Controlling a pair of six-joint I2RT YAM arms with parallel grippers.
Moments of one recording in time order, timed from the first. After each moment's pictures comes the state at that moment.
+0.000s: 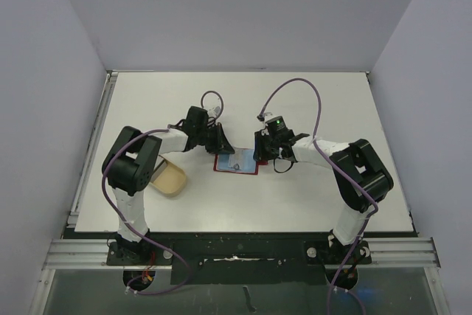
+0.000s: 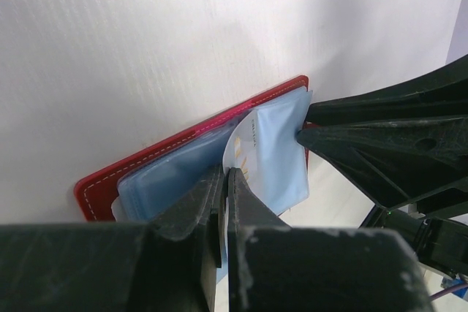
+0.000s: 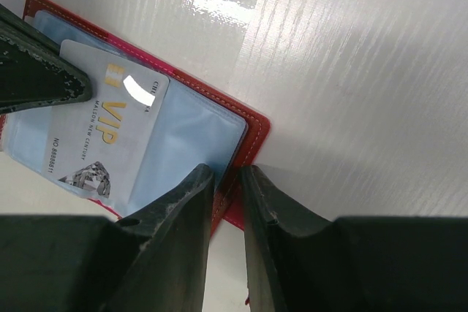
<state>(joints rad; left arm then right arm) -0.44 1.97 1.09 0.06 0.56 -0.65 0.53 1.76 0.95 -0.08 -0.13 0.32</state>
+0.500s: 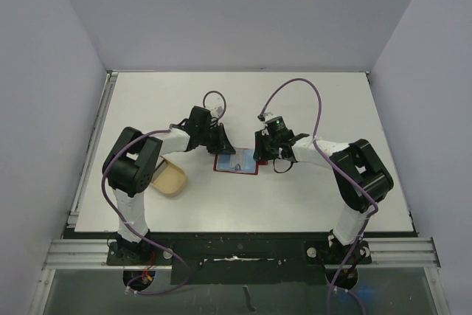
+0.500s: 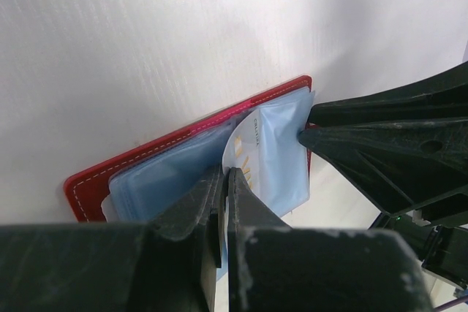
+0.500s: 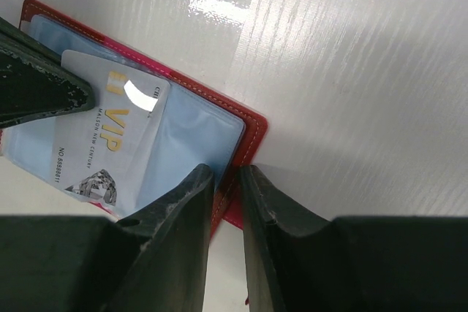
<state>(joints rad) -0.47 1.96 1.09 0.03 0.51 -0.65 0.53 1.76 0.95 -0.08 -0.12 0.33</state>
